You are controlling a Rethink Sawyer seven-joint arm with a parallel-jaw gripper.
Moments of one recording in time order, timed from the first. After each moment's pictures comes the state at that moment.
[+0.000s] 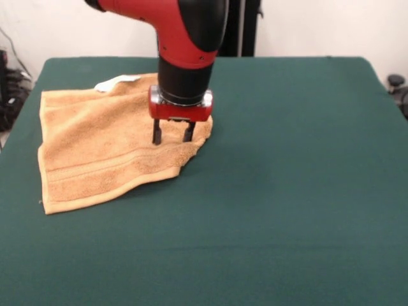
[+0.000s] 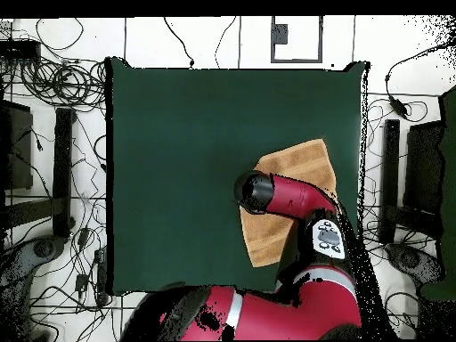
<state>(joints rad) -0.19 -0.35 -0.16 1.52 -0.04 0.44 1.45</state>
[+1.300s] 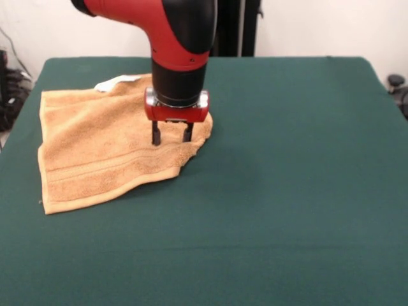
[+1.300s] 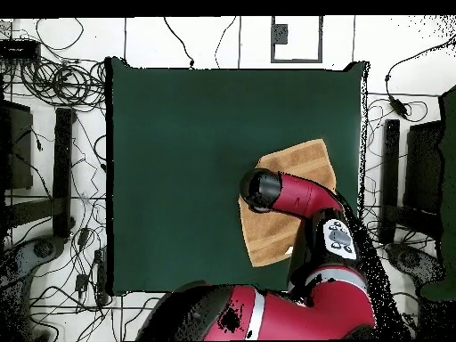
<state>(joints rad) -0.23 -0.35 -0.12 1.51 -0.04 0.48 1.45</state>
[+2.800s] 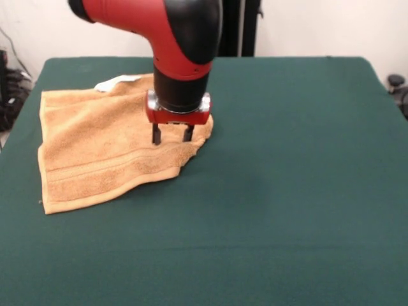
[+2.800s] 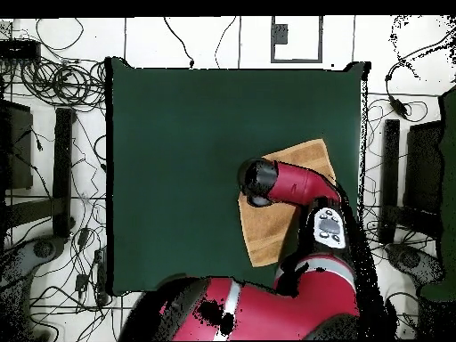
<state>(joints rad) -0.14 -0.29 -0.21 1.39 -0.04 0.62 1.45</state>
